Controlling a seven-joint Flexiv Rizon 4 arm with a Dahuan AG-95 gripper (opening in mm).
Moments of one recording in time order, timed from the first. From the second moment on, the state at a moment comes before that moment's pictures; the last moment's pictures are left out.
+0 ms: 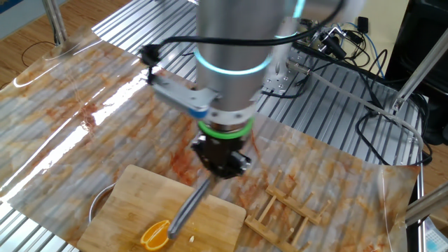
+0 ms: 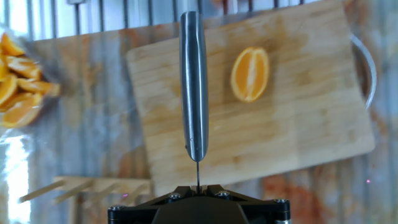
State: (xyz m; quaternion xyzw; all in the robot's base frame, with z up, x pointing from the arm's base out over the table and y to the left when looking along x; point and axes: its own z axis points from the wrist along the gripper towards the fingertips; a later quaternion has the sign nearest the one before) arm 0.612 0.111 0.167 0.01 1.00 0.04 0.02
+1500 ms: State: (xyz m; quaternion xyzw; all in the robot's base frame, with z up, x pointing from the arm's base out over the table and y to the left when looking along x) arm 0.638 0.087 0.157 0.05 1.00 0.04 0.02
